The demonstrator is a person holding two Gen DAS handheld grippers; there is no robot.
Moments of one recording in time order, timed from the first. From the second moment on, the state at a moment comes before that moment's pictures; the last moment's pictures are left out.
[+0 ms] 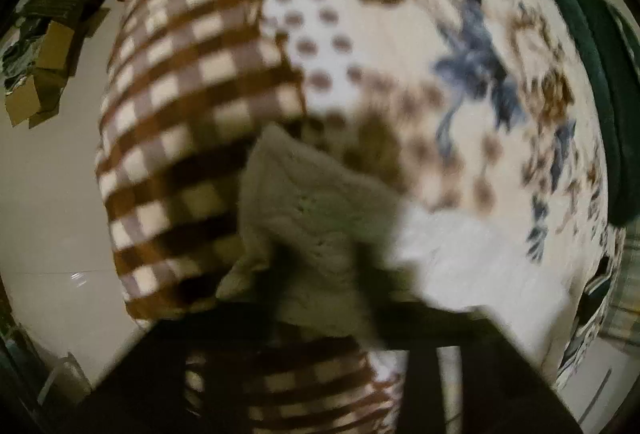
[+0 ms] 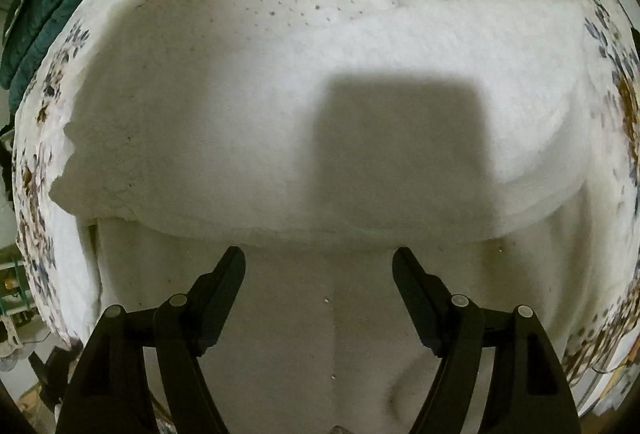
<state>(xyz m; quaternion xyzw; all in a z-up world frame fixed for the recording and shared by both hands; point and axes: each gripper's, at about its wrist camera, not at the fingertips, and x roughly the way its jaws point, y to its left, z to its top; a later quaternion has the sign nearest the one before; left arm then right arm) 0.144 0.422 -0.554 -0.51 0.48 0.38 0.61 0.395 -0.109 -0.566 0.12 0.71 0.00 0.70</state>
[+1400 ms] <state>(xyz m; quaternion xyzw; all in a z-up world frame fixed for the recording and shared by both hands) 0.396 0.022 -0.405 -0.14 0.48 0.15 0.85 0.445 -0.335 -0.500 0.23 0.66 0.06 0.71</state>
